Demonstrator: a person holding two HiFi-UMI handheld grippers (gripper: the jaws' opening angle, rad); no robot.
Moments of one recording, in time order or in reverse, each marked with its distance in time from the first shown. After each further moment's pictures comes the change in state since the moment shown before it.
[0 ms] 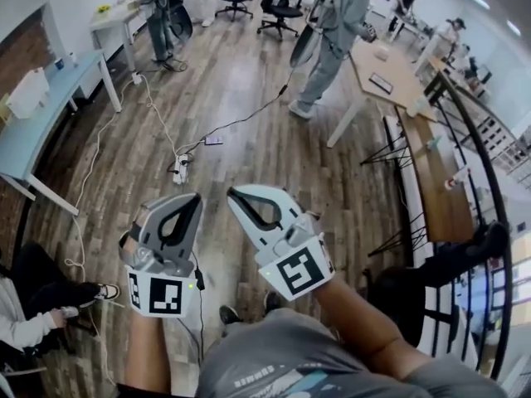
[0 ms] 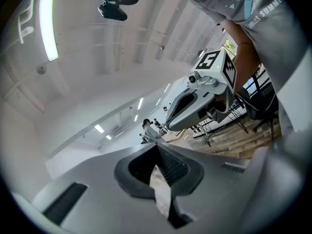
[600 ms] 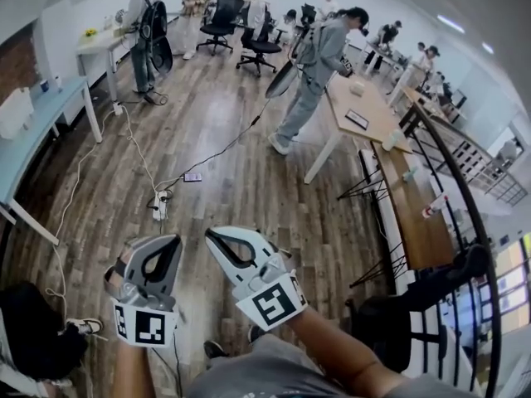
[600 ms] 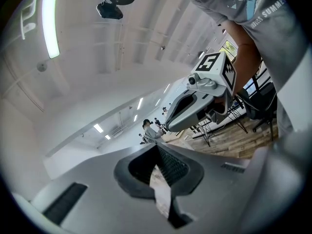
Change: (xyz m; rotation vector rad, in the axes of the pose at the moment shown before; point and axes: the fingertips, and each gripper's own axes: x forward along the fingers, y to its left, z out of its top) left arm -0.015 0.014 -0.034 -0.030 0.000 -0.014; right arm 0.035 0.015 0.006 -0.004 -0.023 -0.010
